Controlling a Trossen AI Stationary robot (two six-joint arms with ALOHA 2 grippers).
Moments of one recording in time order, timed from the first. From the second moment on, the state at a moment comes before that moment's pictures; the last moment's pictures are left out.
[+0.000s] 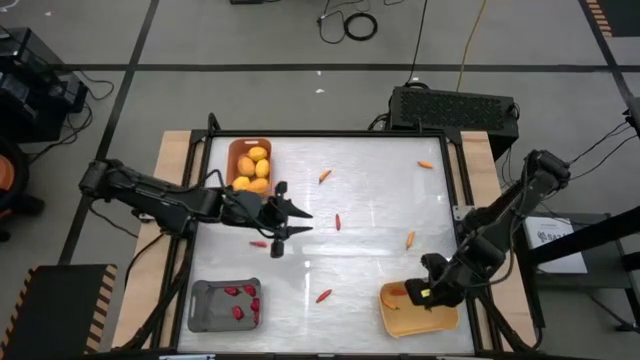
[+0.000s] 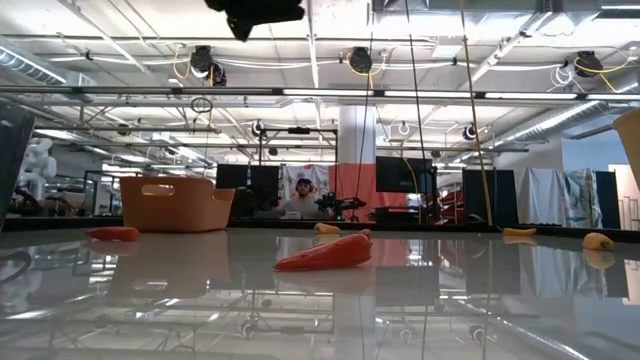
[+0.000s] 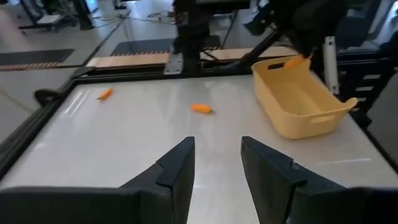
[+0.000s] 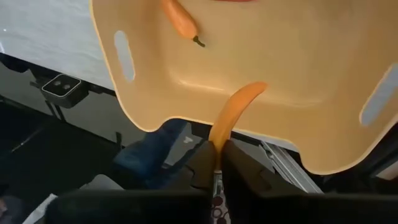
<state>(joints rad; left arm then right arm) -0.19 1.27 0.91 0.03 -0.16 0.01 0.81 1.23 0.95 -0.74 -0.14 2.26</state>
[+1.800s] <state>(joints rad) -0.20 1.40 0.91 0.28 -0.25 -0.49 0.33 1.23 0.51 -0.70 0.22 1.84</state>
